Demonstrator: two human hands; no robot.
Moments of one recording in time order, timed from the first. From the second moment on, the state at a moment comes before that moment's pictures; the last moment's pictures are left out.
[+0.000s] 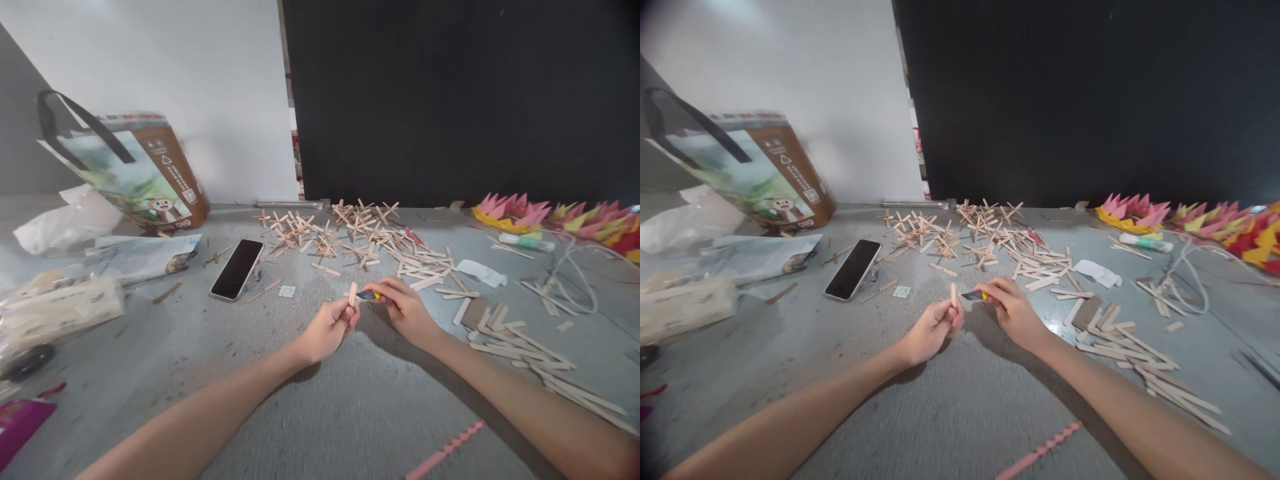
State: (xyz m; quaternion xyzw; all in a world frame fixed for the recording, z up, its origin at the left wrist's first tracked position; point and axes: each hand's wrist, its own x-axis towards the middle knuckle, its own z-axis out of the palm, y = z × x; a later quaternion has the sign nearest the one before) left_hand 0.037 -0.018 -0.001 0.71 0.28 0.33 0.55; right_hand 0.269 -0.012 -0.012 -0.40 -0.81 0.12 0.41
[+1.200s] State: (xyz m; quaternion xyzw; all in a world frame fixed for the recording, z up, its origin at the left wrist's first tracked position) left_hand 0.044 -0.018 0.001 0.75 0.35 0.24 0.50; right_hand 0.258 -0.026 0.001 -0.42 -0.71 0.32 0.47
